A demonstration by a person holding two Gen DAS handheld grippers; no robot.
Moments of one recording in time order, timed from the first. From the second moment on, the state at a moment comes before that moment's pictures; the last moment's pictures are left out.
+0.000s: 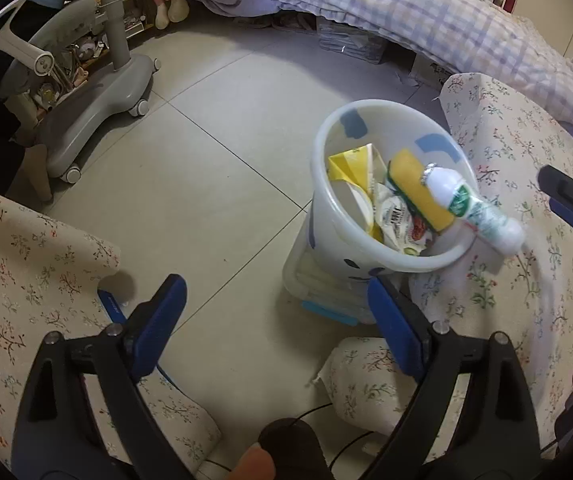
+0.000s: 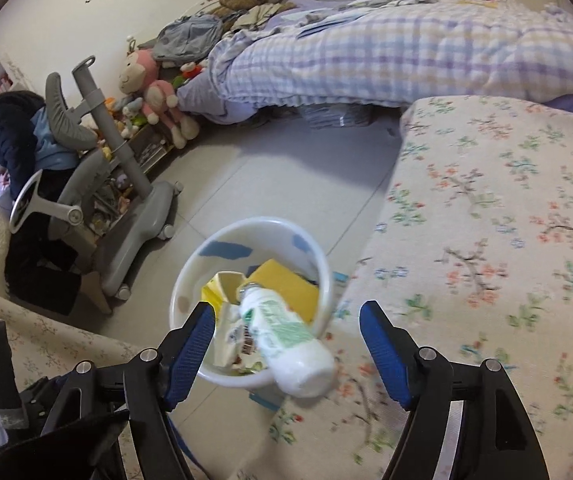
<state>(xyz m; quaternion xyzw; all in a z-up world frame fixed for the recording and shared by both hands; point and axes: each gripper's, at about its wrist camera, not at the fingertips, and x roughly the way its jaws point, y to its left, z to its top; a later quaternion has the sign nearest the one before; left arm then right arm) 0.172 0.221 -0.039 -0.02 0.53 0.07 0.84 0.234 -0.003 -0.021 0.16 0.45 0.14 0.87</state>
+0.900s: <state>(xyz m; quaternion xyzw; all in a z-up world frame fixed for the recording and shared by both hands) 0.059 0.096 -0.009 -0.01 0.49 0.02 0.87 0.025 -0.153 0.032 0.06 0.44 0.01 0.90</state>
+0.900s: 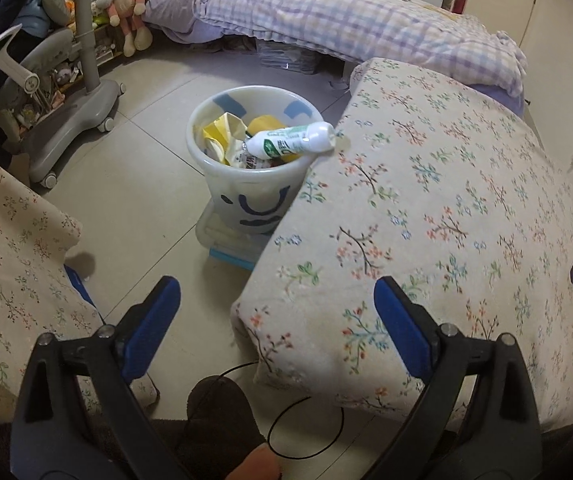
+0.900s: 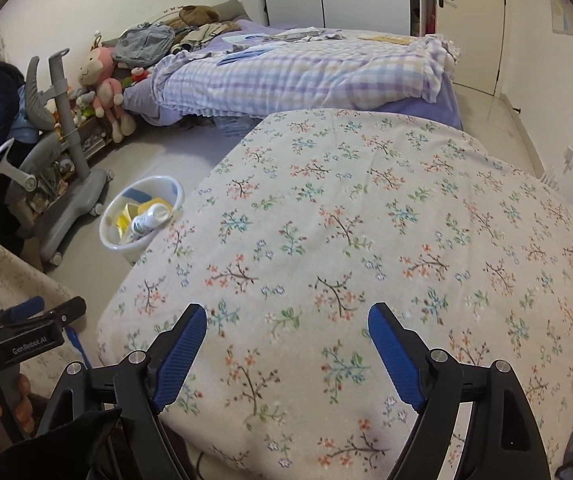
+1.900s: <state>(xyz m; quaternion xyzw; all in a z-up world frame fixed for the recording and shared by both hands) 0.039 0.068 -0.004 0.01 0.45 0.01 0.90 0.010 -0.139 0.012 0.02 0.43 -0.01 0.90</state>
